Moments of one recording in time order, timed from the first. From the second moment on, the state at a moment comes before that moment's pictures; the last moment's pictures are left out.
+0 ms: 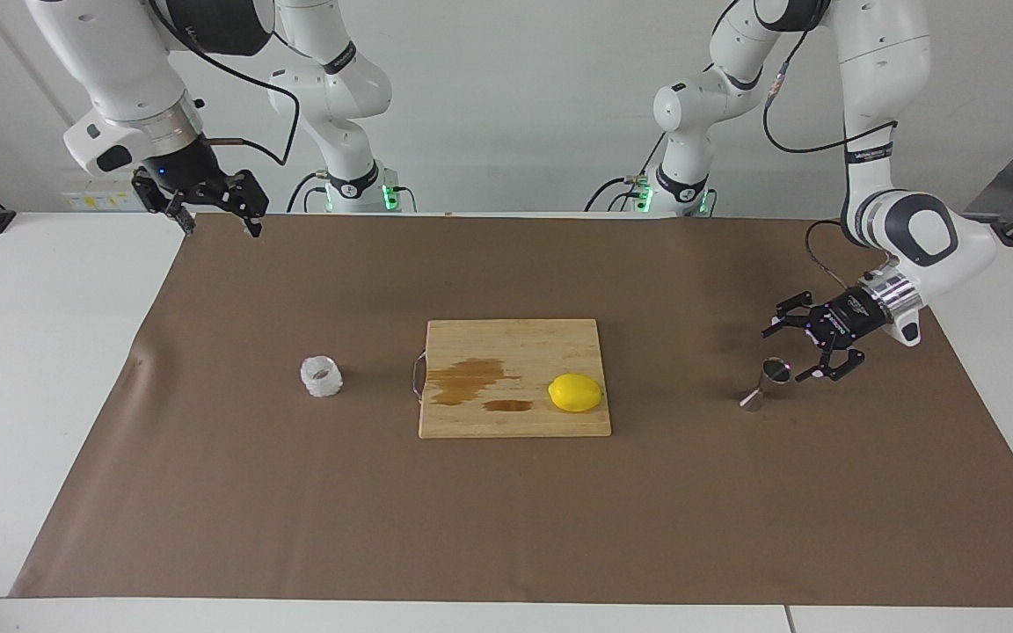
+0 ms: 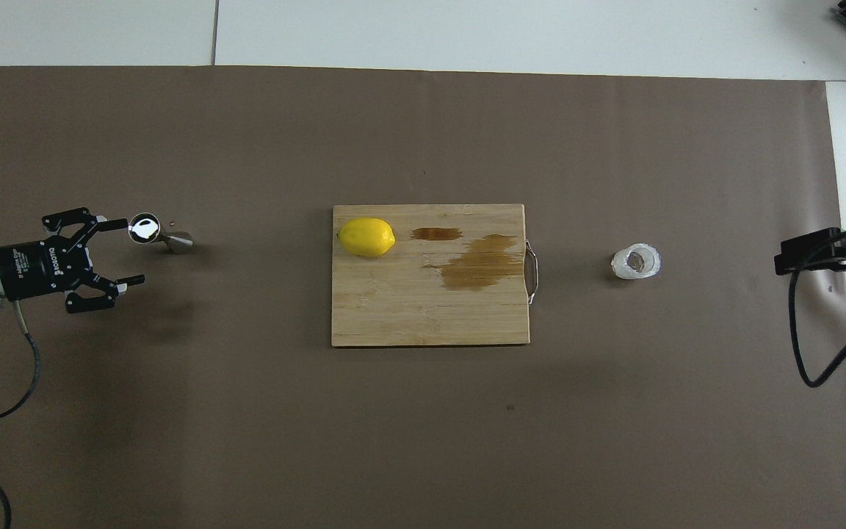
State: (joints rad) left arm 0.35 0.23 -0.04 -2.11 -1.16 1.94 -0.90; right arm 0.08 -0.06 -0.12 -1.65 -0.02 1.55 0.01
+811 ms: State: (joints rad) left arm 0.34 0.25 -0.05 -2.11 -1.28 1.99 -0.90; right arm 0.08 -0.06 -0.12 -1.65 -0.02 1.55 0.01
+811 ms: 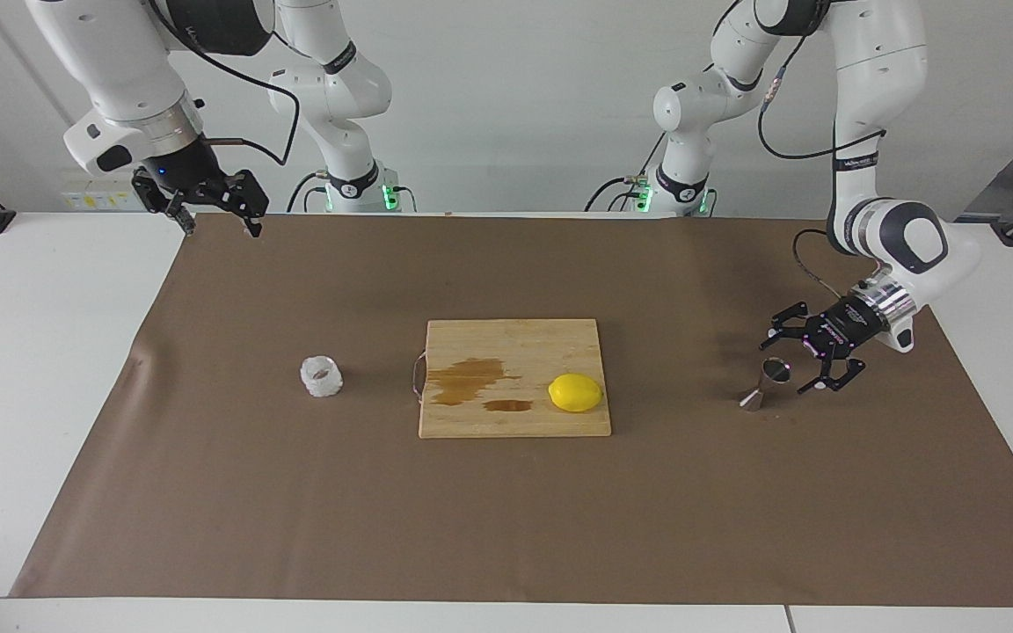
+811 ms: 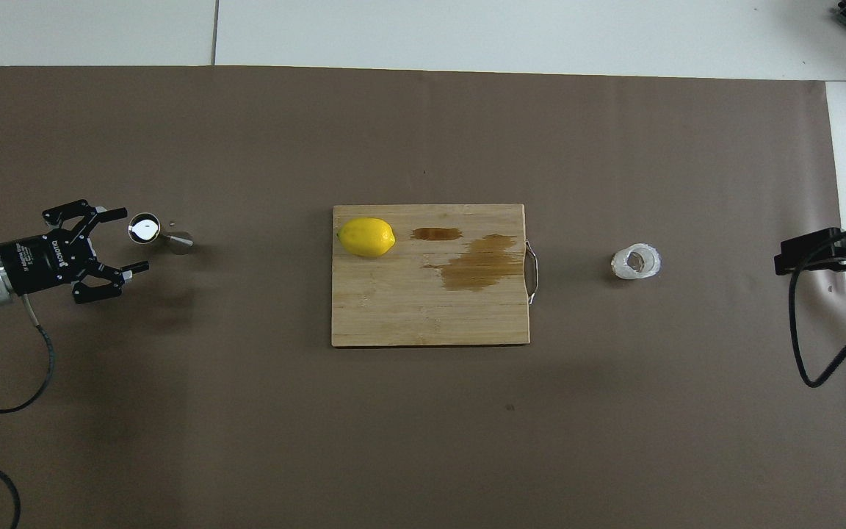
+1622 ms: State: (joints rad) left arm 0.32 0.25 -0.05 -2.11 -1.31 1.99 -0.90; right arm 0.08 -0.06 -0.12 -1.65 -0.02 1.55 0.01
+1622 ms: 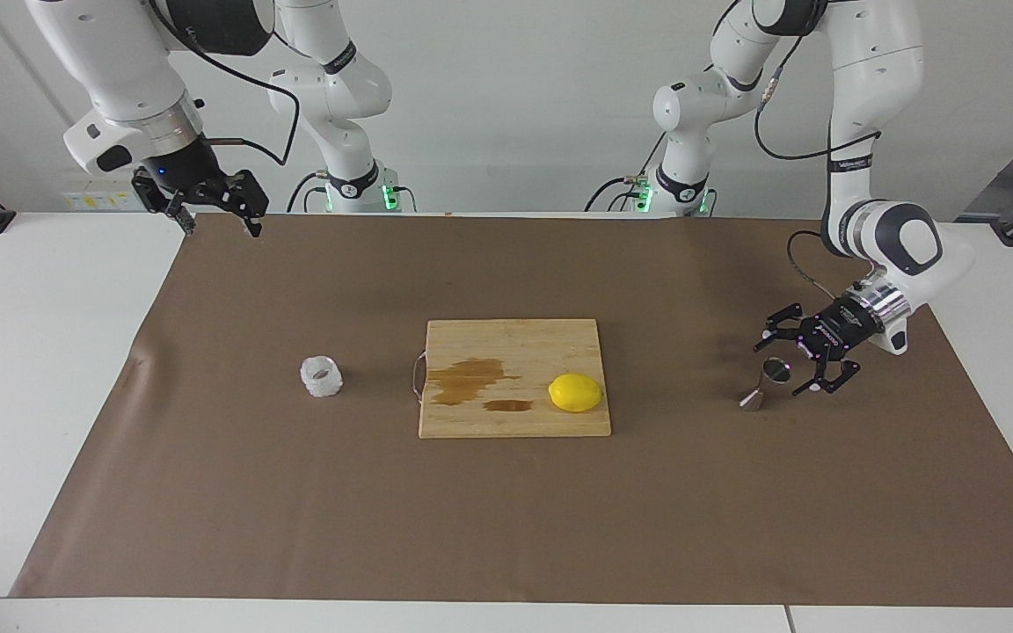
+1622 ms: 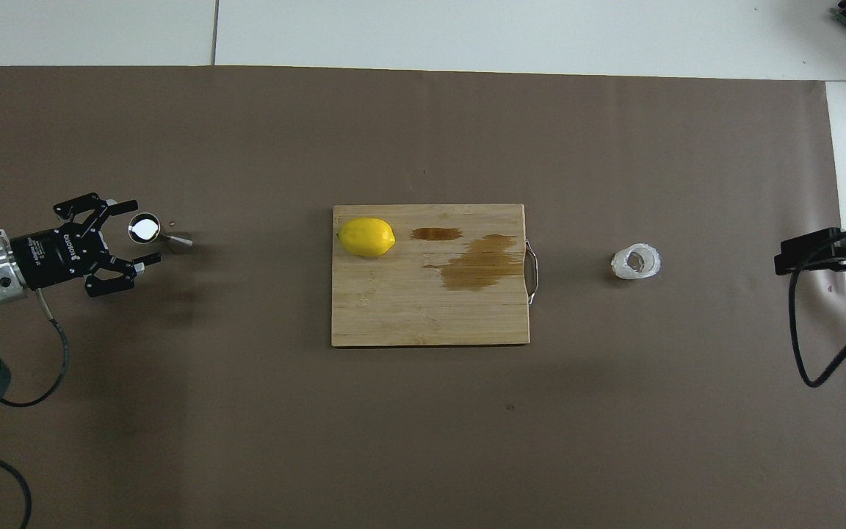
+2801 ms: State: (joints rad) left arm 0.32 0.25 -0.05 -2.13 -1.35 2.00 -0.90; right arm 0.08 -0.06 -0.12 -1.65 -0.02 1.55 0.01
